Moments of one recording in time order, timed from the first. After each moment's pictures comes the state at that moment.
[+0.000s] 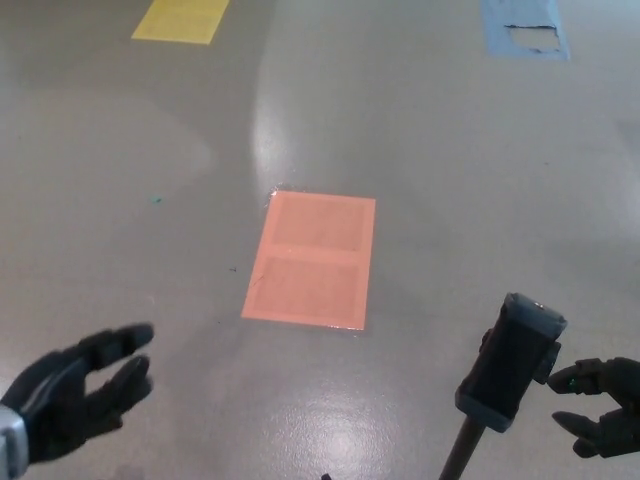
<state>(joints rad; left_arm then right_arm) -0.30 0.49 0.04 0.73 -0.24 0.18 -0.57 -0.58 -0.48 0.22 1.13 -0.31 -0.02 0.44</state>
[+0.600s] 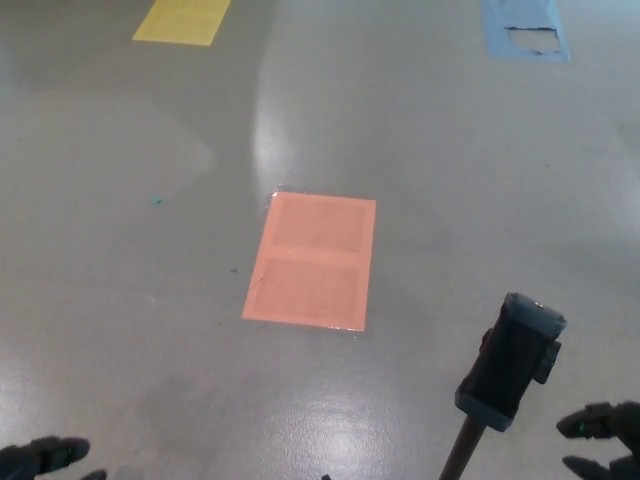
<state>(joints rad) -0.31 0.57 -0.17 1.09 -0.05 -0.03 -0.44 -0.48 -0.48 0.20 1.14 -0.30 -0.04 0.43</state>
